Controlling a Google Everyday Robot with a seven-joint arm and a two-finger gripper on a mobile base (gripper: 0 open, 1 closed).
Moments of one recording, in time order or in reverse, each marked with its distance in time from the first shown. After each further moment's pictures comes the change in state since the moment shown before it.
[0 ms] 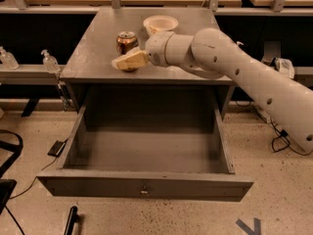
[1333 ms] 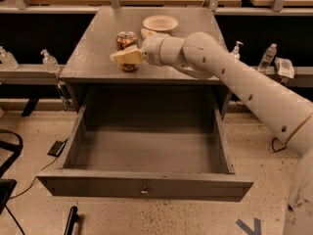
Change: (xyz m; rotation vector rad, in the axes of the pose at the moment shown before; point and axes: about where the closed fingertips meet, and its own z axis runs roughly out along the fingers) arm 0.021 -0.021 0.040 0.013 -0.019 0.070
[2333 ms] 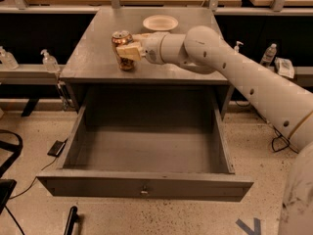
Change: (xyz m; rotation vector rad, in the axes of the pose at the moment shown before) arm 0.000 0.006 -0.005 -0.042 0.058 0.047
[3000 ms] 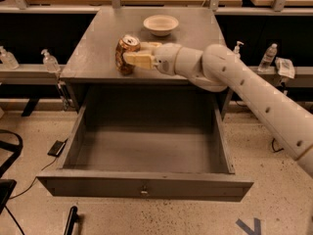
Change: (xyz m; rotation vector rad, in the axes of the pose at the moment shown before) arm 0.015 0.004 -0.031 -0.071 -0.152 0.090
